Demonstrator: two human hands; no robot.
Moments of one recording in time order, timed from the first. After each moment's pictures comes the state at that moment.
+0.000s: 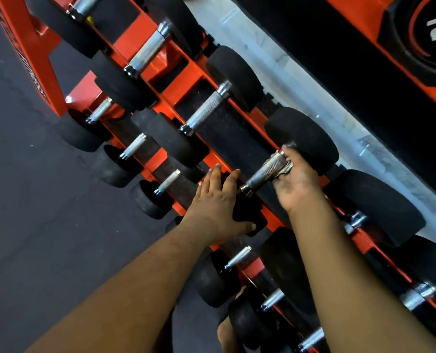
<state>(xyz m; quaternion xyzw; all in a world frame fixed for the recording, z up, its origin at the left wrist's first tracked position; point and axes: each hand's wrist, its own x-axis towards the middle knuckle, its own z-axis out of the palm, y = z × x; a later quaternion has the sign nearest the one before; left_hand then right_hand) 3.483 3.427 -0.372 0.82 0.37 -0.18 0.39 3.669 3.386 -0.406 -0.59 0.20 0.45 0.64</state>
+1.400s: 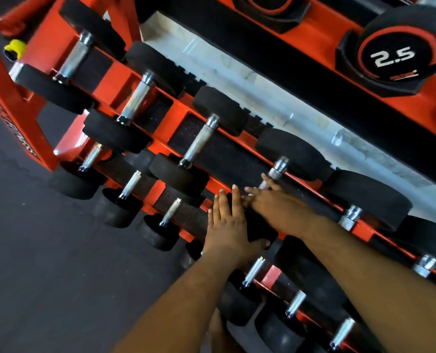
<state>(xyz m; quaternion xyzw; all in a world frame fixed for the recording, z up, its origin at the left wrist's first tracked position) 3.479 3.425 -0.378 0.83 0.38 -0.14 0.40 3.646 3.364 -0.400 -0.66 -0.72 0.17 -0.15</state>
